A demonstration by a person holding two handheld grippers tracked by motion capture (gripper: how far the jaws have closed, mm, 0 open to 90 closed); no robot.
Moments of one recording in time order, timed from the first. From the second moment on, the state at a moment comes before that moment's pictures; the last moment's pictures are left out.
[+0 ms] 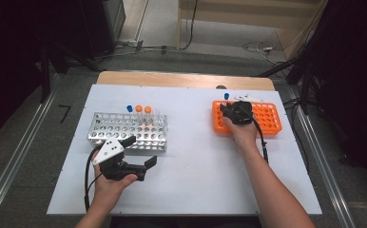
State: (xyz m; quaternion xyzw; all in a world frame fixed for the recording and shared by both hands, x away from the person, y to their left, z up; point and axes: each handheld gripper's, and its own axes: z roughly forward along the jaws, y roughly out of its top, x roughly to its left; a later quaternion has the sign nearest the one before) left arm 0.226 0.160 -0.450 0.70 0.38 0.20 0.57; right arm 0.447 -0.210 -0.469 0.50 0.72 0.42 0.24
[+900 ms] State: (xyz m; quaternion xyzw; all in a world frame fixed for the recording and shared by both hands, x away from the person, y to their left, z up) left arm 0.235 0.131 -0.437 0.71 0.35 0.19 0.58; right arm 0.385 -0.218 -0.435 0.41 0.73 0.49 0.24
